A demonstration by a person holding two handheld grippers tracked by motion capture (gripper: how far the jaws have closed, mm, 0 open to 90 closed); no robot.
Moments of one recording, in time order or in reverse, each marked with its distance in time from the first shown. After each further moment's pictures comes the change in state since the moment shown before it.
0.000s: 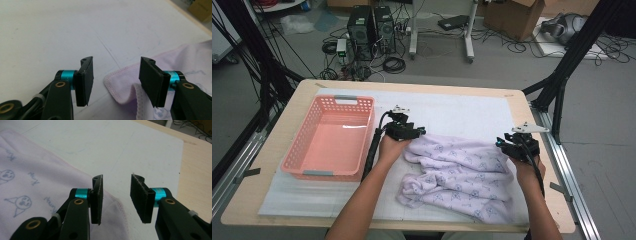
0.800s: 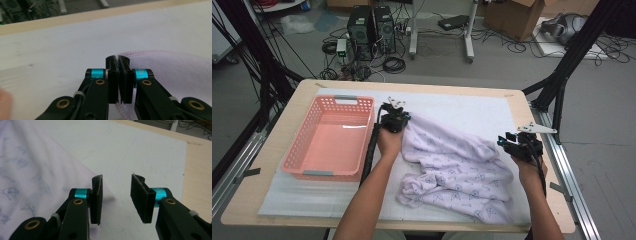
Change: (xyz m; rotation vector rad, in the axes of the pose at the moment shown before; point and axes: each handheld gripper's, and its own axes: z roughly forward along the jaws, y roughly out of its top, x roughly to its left) left arm 0.026 0.010 -0.010 -0.133 0.342 0.029; right arm -0.012 -0.005 -0.003 -0.066 0.055 0.088
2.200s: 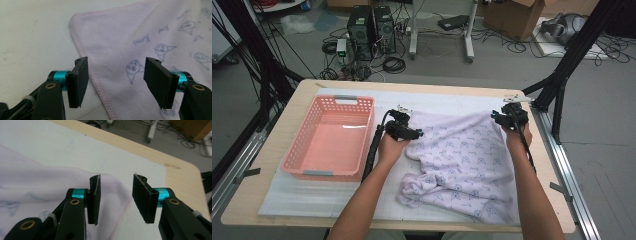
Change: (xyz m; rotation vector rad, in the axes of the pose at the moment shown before) left arm -0.025 -0.014 0.003 0.219 -0.205 0.068; right arm -0.034 0.056 0.085 0.038 -0.143 -0.063
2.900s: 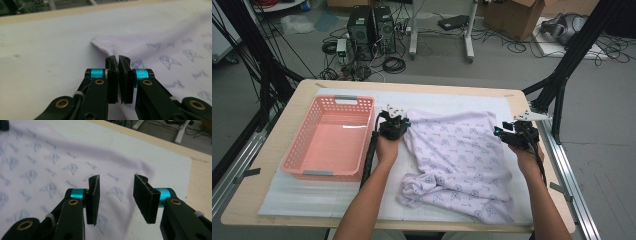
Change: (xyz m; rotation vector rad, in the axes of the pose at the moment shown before) left arm 0.025 -0.006 -0.007 -0.261 0.164 -0.050; right arm 0.015 -0.032 -0.065 -0.045 0.186 -0.003
